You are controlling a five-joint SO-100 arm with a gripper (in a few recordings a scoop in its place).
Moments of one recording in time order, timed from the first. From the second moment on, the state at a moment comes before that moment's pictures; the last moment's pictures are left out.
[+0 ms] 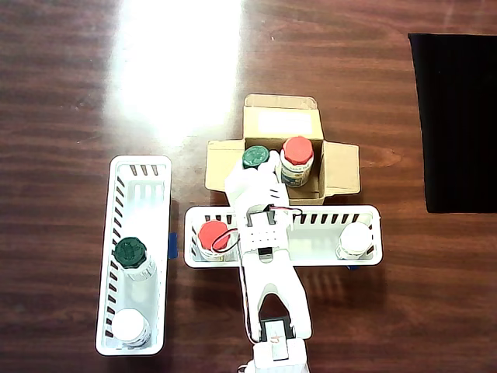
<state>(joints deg) 0.4 86.5 98.2 14.4 79.7</state>
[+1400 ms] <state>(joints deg) 7.1 182.5 136.8 69.8 85.3</state>
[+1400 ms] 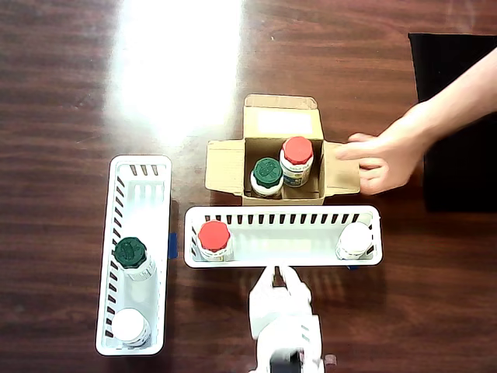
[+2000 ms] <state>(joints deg) 6.3 192.0 158.9 63.2 84.9</state>
